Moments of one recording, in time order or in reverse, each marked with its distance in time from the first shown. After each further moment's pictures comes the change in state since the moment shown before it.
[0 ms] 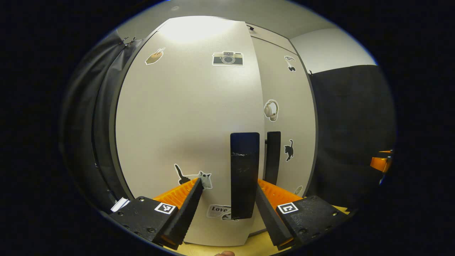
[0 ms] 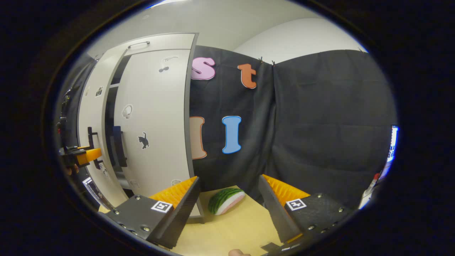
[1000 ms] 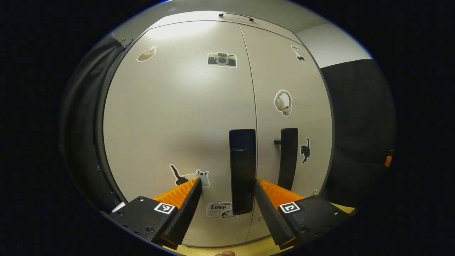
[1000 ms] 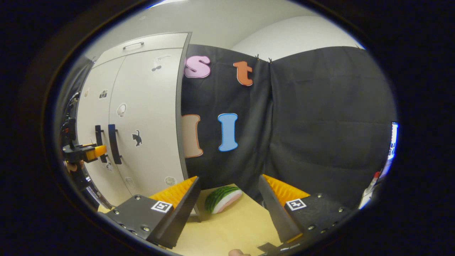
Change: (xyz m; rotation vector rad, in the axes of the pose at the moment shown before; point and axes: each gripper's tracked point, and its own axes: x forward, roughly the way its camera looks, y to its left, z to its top) left arm 0.014 -0.002 -0.004 0.023 0.025 0.065; right arm 0.005 -0.020 -0.010 0.016 0.013 -0.001
